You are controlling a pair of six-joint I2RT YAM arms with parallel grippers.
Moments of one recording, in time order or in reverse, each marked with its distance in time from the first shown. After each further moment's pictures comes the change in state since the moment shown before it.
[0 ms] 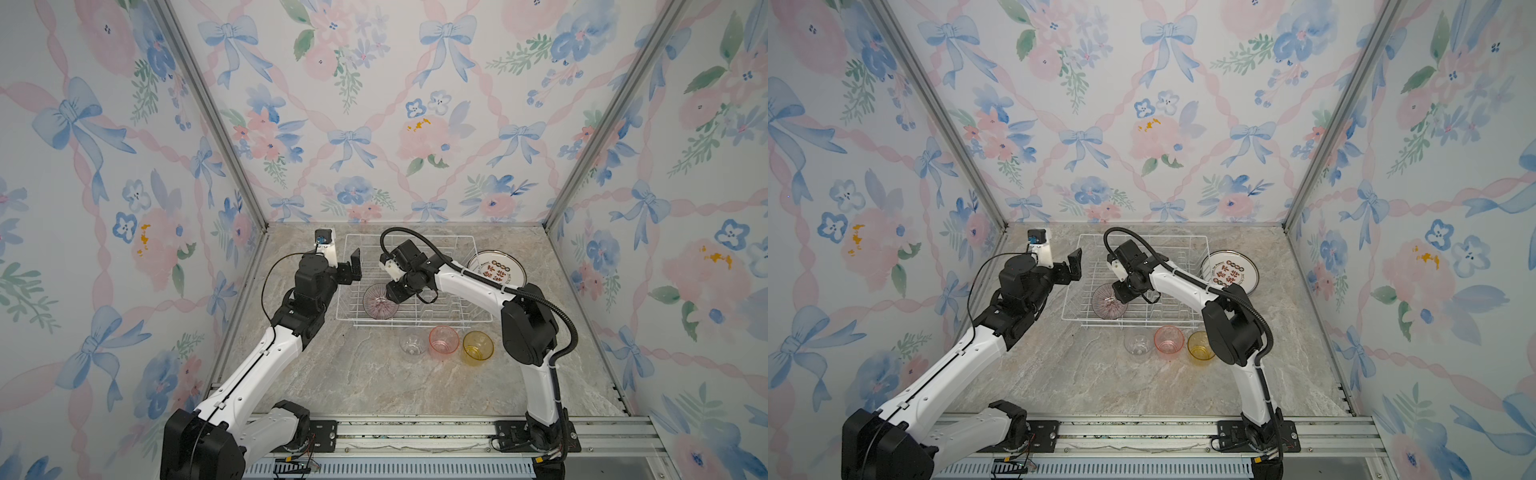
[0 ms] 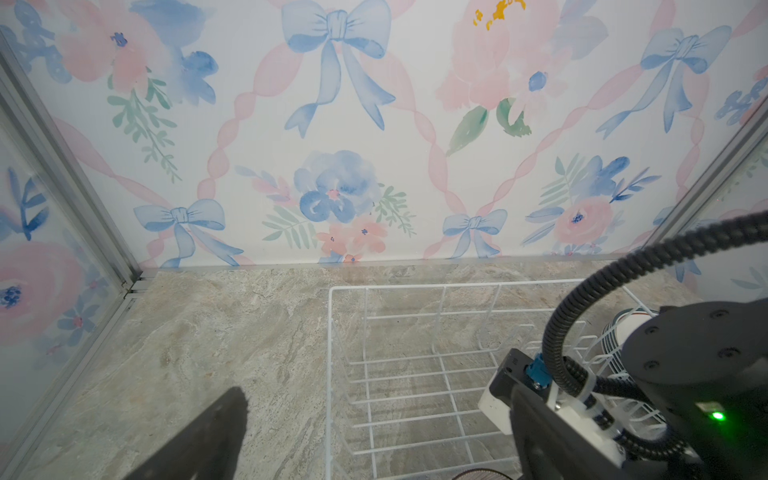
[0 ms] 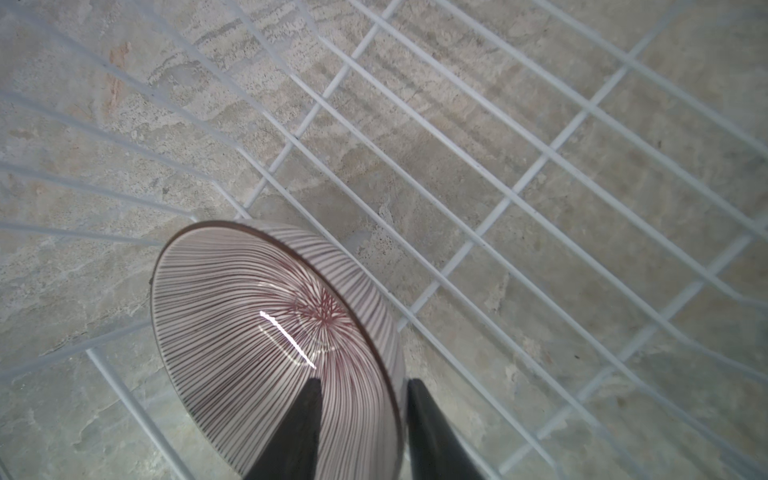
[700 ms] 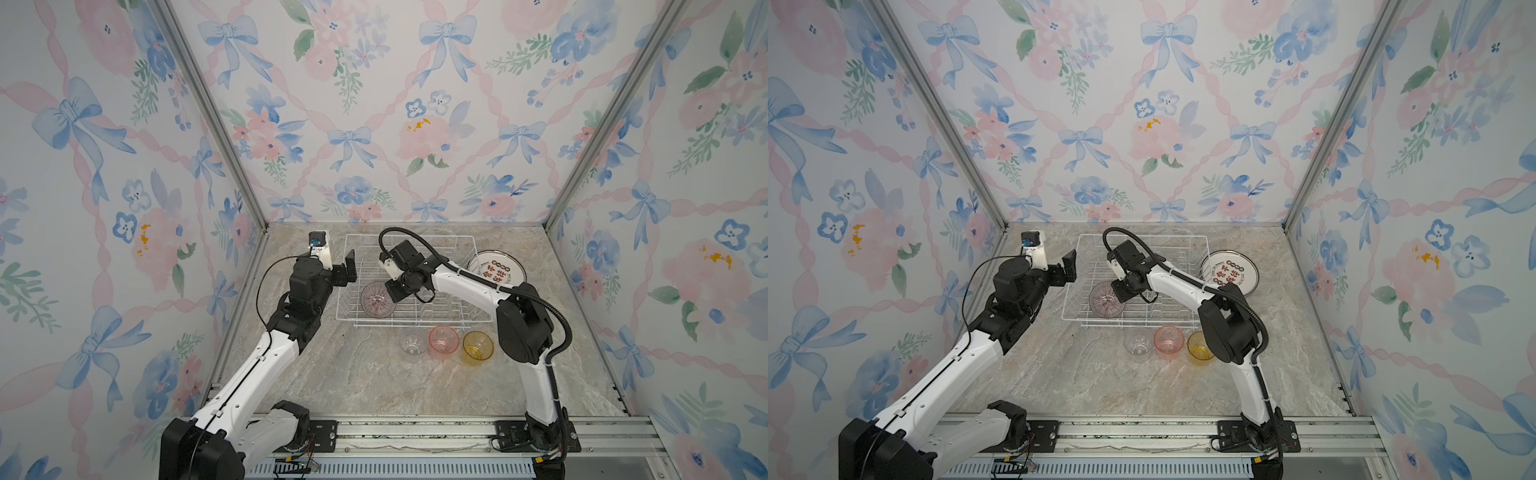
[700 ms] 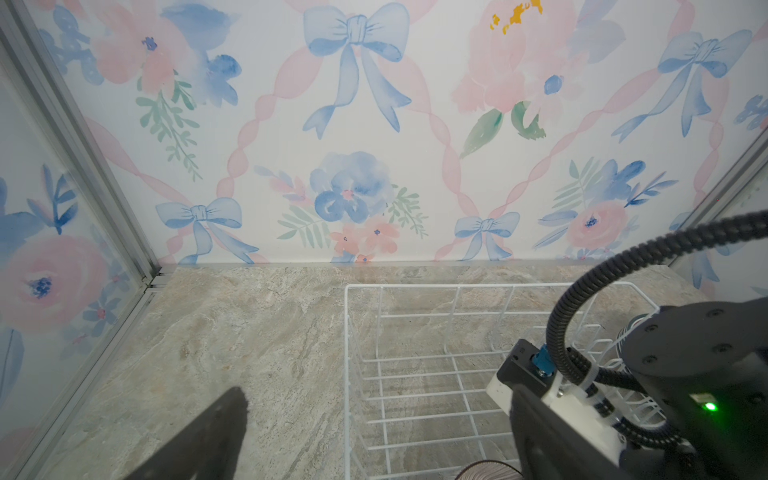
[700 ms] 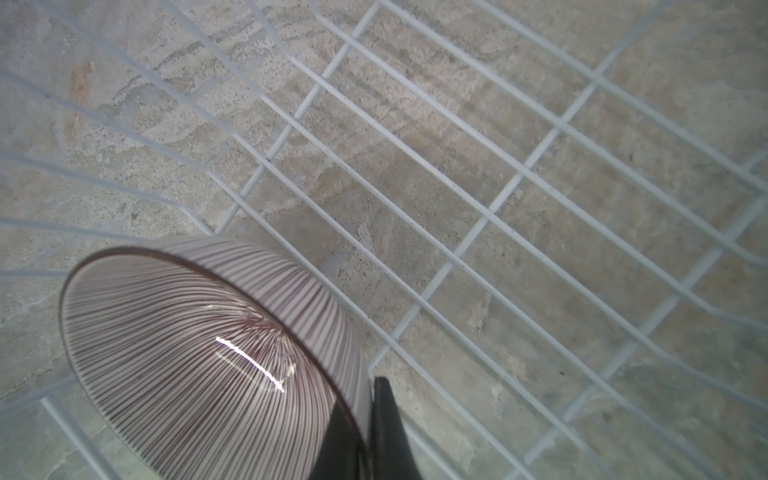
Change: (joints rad) left arm 0.025 -0.034 -0.026 -0.002 0.000 0.003; right arm -0.014 0.016 0.008 0.039 0.038 0.029
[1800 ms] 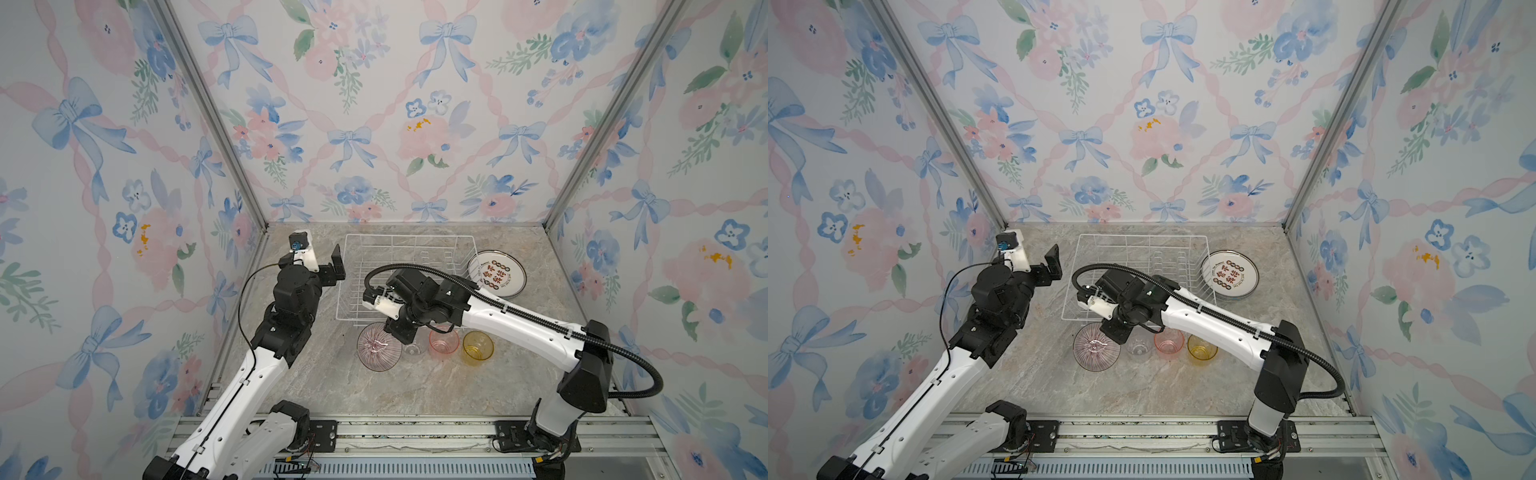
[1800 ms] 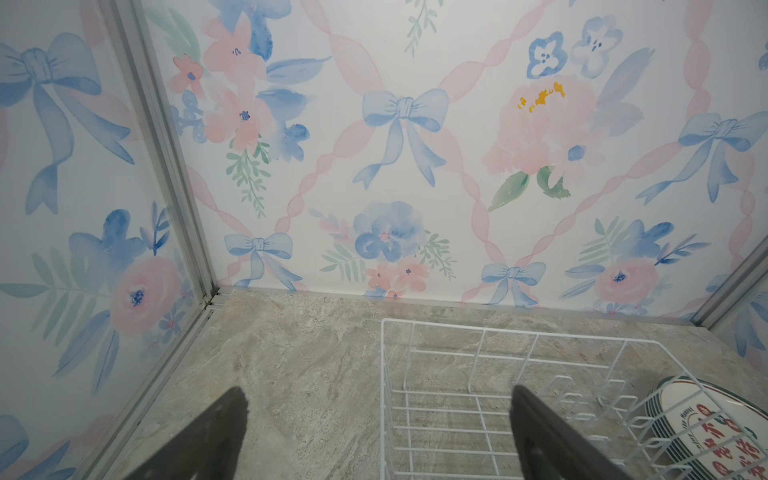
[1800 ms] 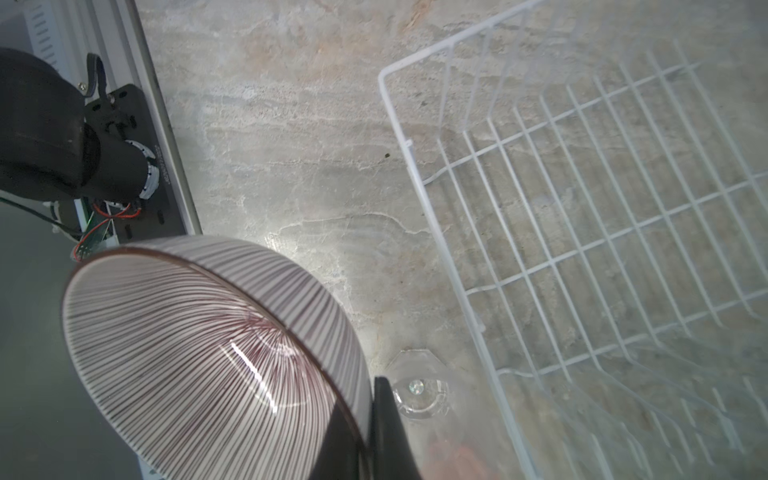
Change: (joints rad) left arm 0.000 -0.145 0.013 -0.059 -0.124 0.000; right arm 0.303 -0.396 -0.162 -0.268 -0.057 -0.249
